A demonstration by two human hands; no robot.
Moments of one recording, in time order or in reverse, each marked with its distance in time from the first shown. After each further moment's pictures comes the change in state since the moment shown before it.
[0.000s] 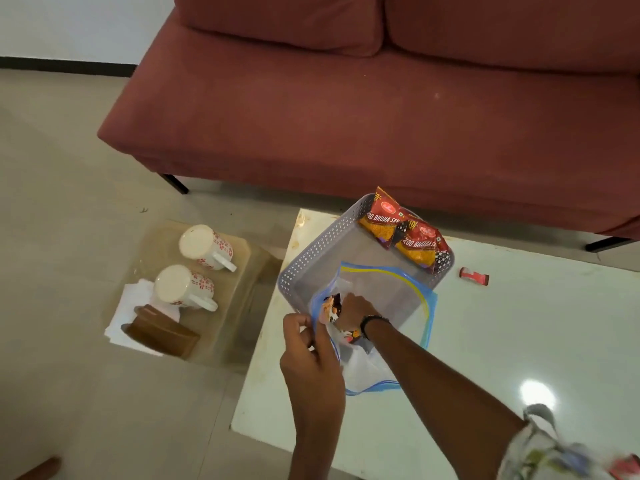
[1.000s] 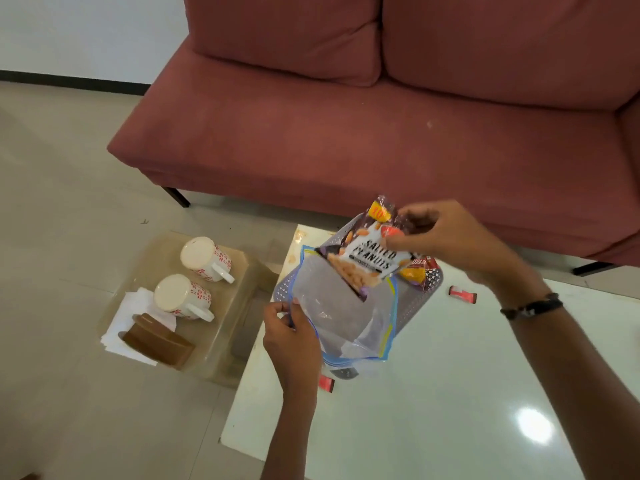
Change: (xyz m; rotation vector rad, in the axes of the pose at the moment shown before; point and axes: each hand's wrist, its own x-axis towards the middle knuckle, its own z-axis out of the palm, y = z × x) left_hand 0.036 0.014 0.009 -0.056 0.198 -0.194; right_hand -0.160 0.015 -0.184 0.611 0.390 -0.485
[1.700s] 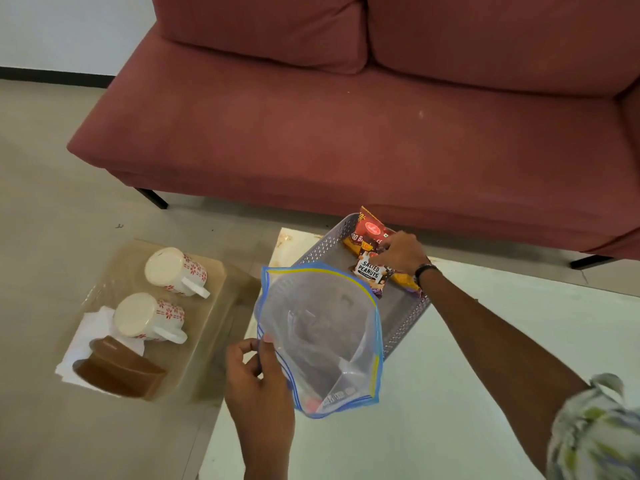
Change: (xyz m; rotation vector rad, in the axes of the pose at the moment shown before) left_hand 0.007 -0.013 -0.004 -0.043 -0.035 -0.039; right_hand 0.141 0.177 0.032 -0.517 0.101 0.290
